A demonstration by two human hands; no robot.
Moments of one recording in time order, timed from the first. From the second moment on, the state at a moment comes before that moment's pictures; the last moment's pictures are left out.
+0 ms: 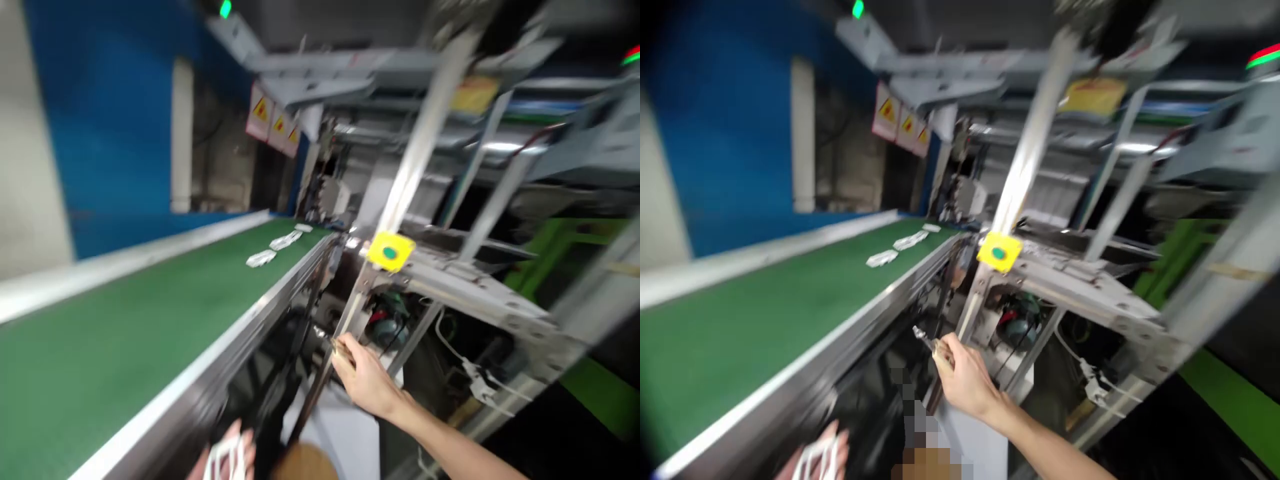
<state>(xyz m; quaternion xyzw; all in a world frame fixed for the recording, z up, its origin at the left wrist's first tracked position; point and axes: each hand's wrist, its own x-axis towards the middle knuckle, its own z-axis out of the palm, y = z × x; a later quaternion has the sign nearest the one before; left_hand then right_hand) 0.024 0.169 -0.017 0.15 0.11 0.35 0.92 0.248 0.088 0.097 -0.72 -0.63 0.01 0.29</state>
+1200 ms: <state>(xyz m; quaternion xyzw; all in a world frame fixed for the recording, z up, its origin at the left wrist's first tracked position) -0.017 0.091 -0.046 -0.10 0.20 0.56 0.80 0.118 0.081 -0.013 -0.50 -0.57 0.54 0.36</state>
